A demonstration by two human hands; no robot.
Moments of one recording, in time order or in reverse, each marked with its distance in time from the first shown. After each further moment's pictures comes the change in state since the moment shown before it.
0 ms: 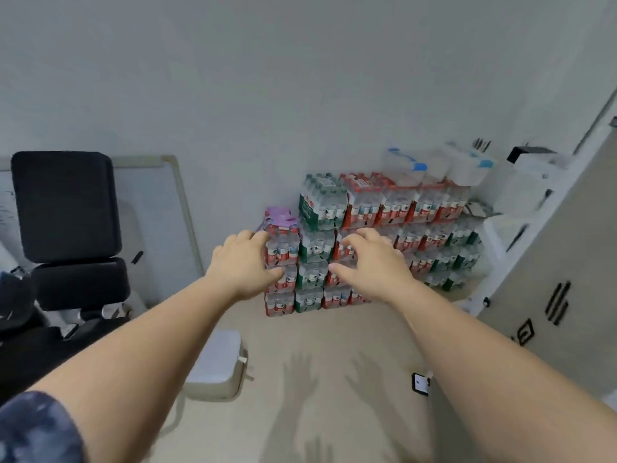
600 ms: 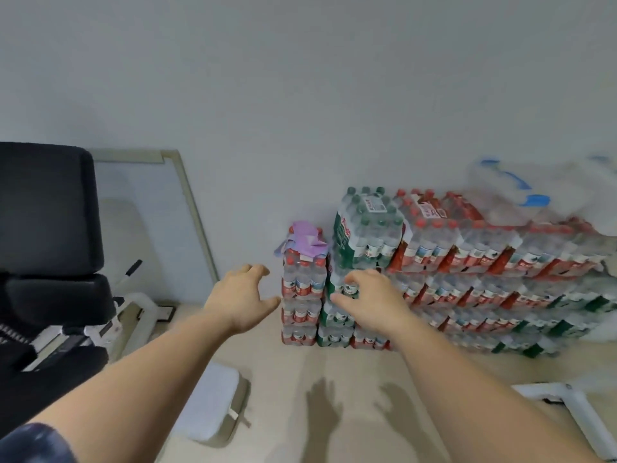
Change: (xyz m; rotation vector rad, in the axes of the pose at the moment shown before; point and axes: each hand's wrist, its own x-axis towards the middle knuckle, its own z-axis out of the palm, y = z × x) left_hand 0.328 -0.038 0.136 -0.133 -0.138 -0.284; right_hand 0.392 0.109 0.115 0.194 -0.307 -0.082
